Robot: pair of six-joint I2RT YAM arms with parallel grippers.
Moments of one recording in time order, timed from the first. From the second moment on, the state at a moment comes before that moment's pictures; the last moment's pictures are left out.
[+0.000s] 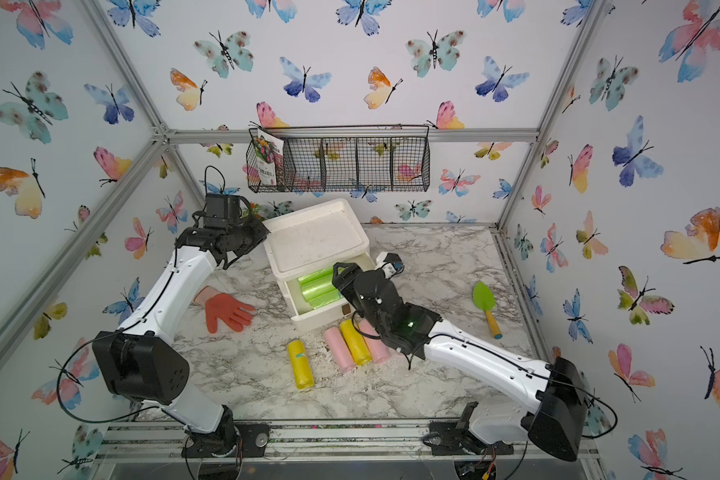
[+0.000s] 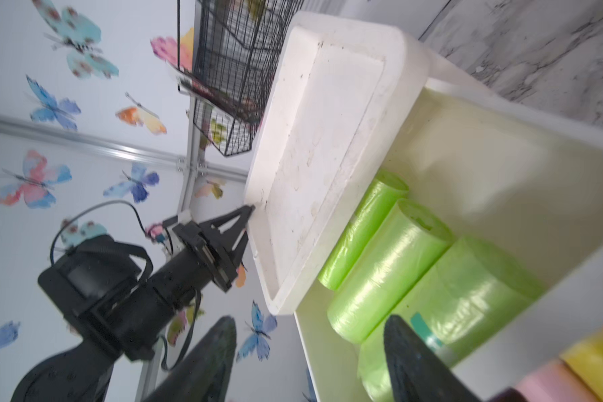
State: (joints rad) left arm -0.16 1.63 1.63 -0.69 0.04 -0.78; right arm 0.93 1.27 1.11 -0.16 0.33 1.25
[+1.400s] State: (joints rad) left arm -0.16 1.67 1.69 -0.74 0.05 -0.76; right arm 0.63 1.37 1.12 -0.59 -0.22 0.58
